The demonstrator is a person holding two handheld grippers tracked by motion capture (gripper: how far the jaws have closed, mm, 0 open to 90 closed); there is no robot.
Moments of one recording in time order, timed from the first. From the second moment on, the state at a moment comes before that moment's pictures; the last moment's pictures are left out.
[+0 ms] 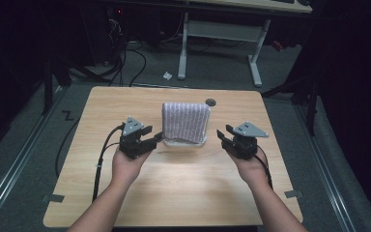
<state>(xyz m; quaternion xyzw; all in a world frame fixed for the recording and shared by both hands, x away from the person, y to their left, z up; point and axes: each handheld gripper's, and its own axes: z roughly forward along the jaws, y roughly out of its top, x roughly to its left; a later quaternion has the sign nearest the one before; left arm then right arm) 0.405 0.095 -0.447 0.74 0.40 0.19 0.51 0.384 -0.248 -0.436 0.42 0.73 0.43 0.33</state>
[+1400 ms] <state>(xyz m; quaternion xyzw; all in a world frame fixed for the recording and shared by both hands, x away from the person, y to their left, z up) 0.316 0.118 -0.534 0.81 0.38 0.13 0.42 0.300 -0.259 -0.535 0.43 0.78 0.38 0.26</state>
